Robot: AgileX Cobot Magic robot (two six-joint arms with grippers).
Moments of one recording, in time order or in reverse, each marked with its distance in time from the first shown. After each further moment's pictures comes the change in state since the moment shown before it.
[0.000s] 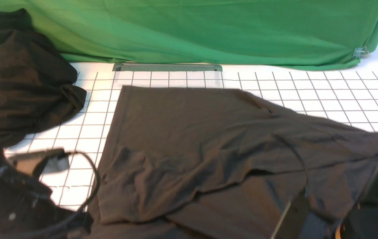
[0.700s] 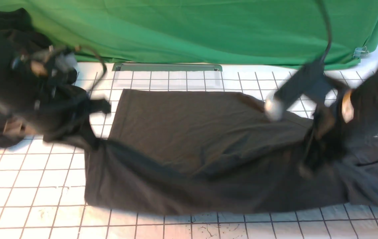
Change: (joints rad) right arm -0.256 0.072 -0.563 -0.111 0.078 -0.040; left arm 0.113 0.267 -0.482 -0.057 -0.109 0.031
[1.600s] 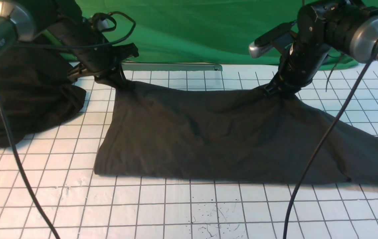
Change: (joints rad) right arm -0.229 0.726 -0.730 0.035 -0.002 -0.071; left arm 0.078 0.784 -0.886 -0.030 0.081 -0.063
